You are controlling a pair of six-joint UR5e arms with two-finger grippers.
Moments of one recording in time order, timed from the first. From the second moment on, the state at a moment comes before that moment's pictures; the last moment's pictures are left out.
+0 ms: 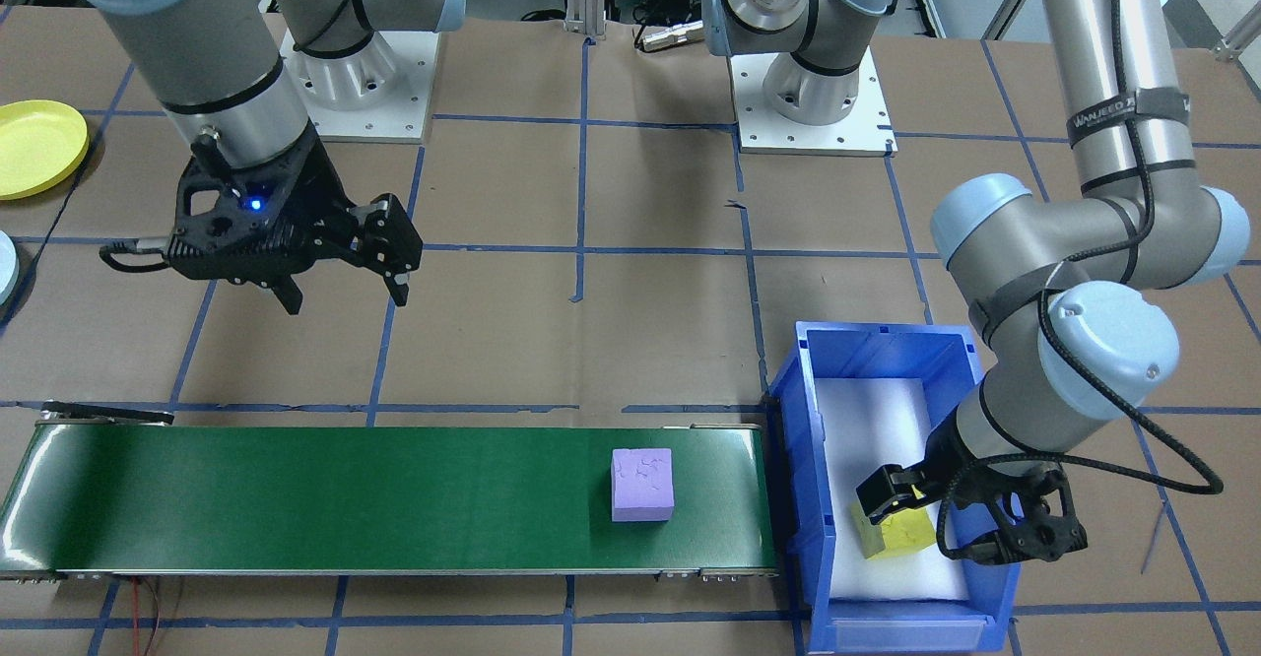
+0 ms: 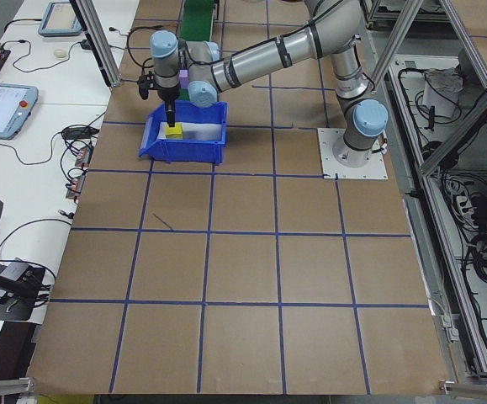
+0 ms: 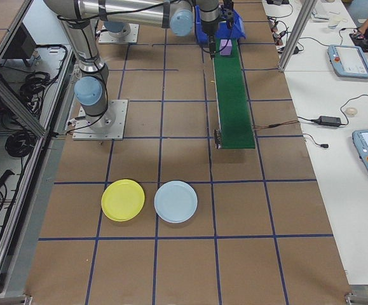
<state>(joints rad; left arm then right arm) -1.42 -2.11 -1.47 -1.05 1.55 -0.01 1.61 -1.43 1.61 -1.95 -1.45 0.02</state>
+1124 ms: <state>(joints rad) -1.44 -1.97 -1.44 -1.22 1.54 -0.02 1.56 -1.12 1.45 -2.06 -1.26 0.10</state>
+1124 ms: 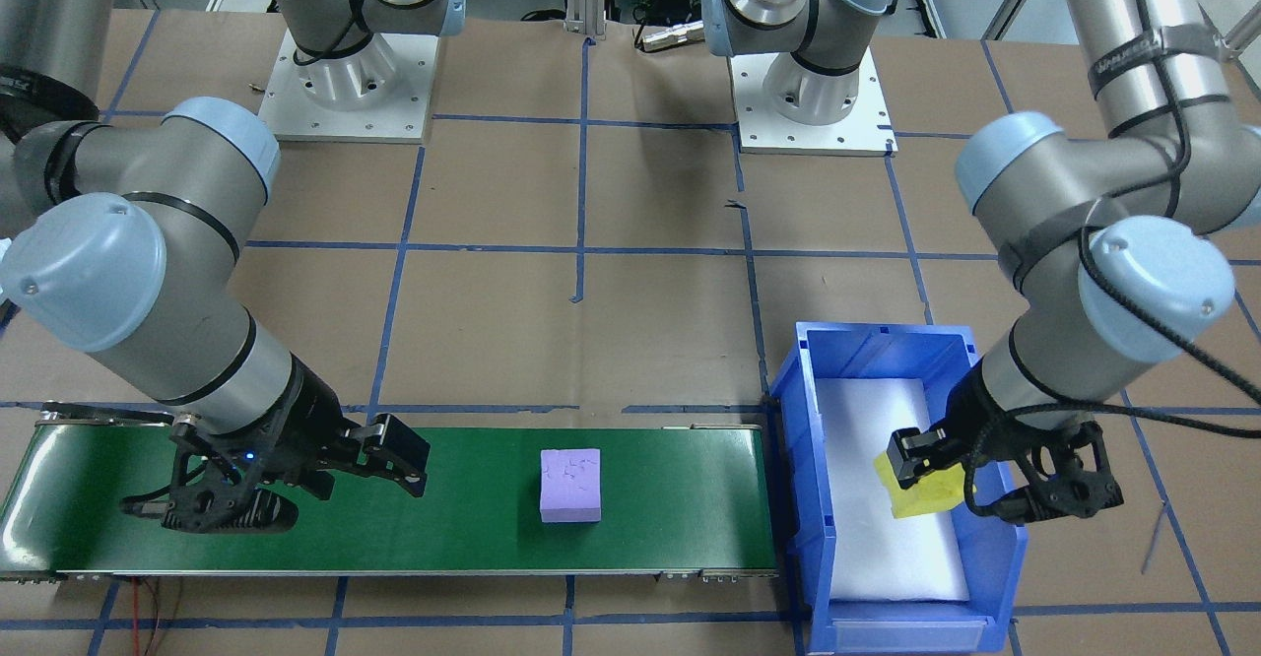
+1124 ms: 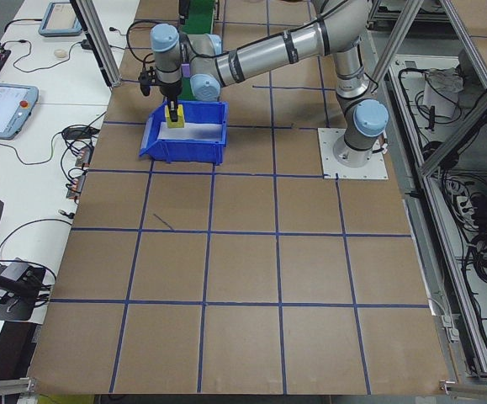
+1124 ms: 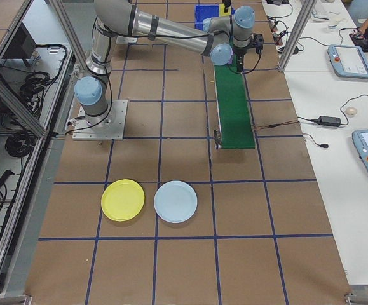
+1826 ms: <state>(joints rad) -1.67 -2.00 -1.45 -1.14 1.53 -0.10 1.56 -1.11 1.51 -2.07 -1.19 0.18</state>
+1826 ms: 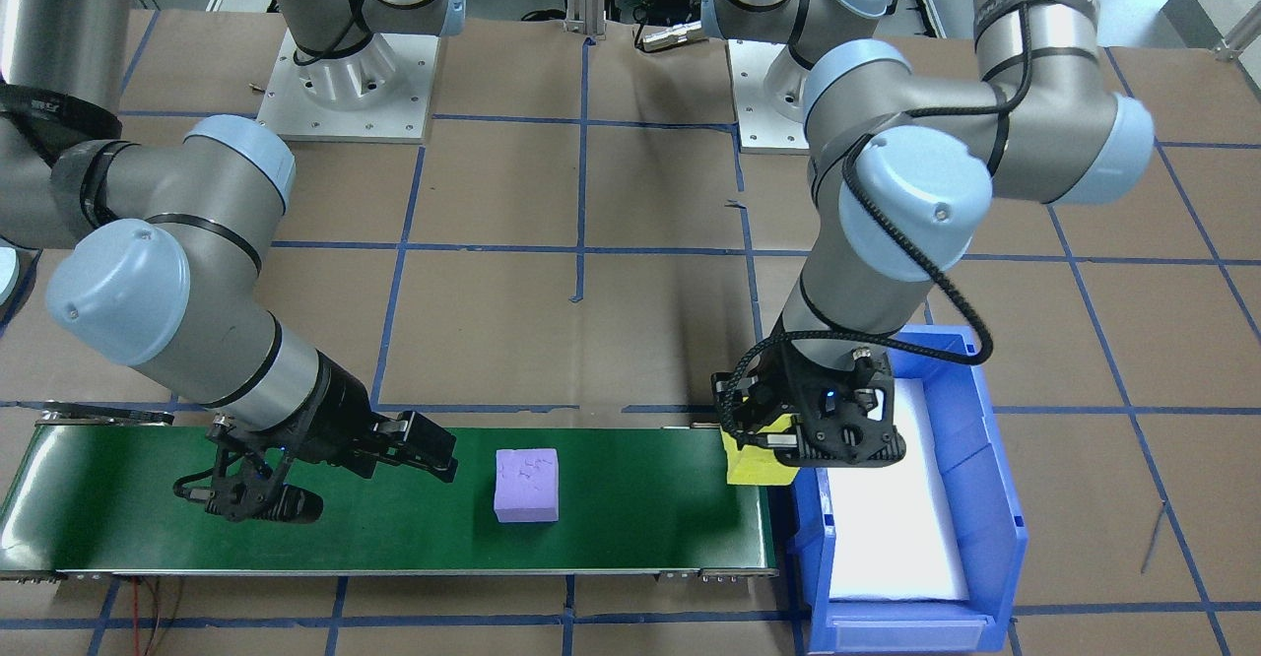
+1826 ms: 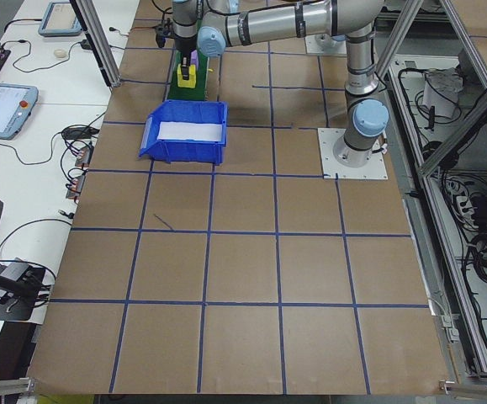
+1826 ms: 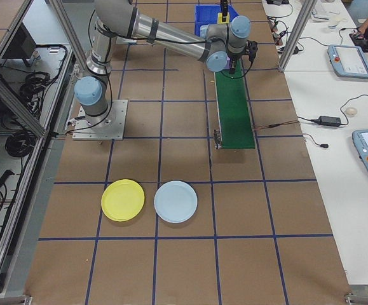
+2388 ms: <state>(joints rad) -1.71 -2.08 -1.49 -1.00 1.54 -0.10 1.56 -1.11 1.51 -2.07 -1.19 0.19</state>
